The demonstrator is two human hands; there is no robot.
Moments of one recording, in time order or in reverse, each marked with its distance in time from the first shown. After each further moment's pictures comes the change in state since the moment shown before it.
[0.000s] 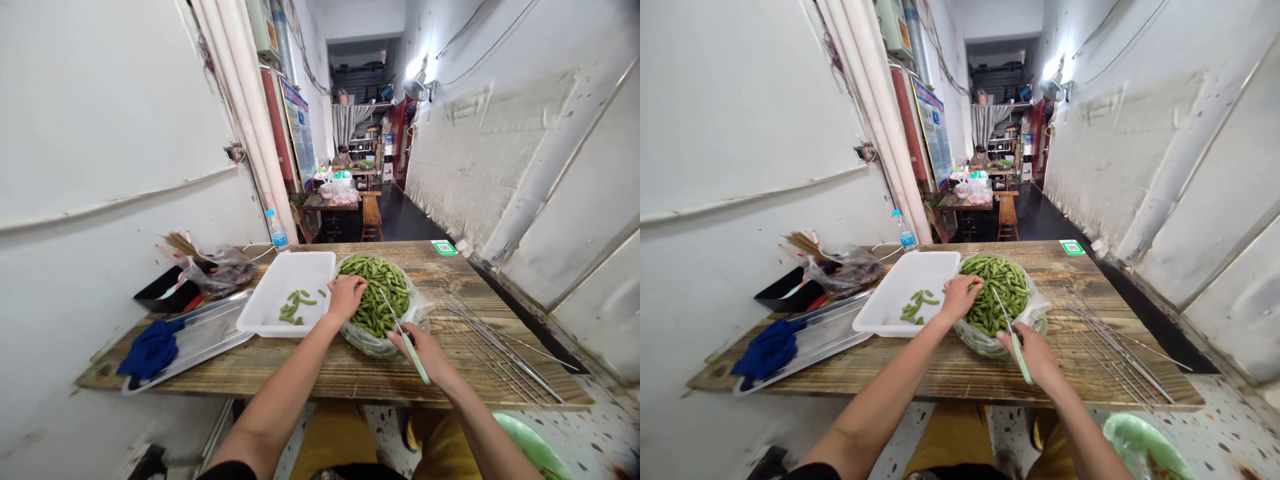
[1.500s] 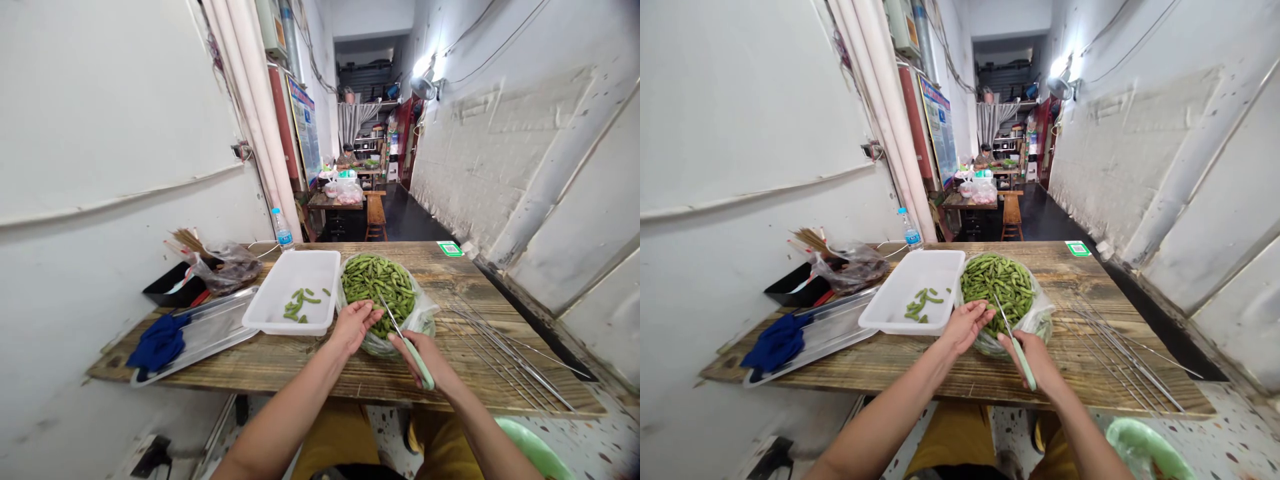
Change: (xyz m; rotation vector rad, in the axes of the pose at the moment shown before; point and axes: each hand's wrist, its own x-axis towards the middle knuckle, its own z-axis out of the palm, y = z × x) left_hand -0.051 0.010 0.026 -1.452 -0.015 -0.636; right_hand 0.000 -0.008 0.019 0.339 -0.158 0.219
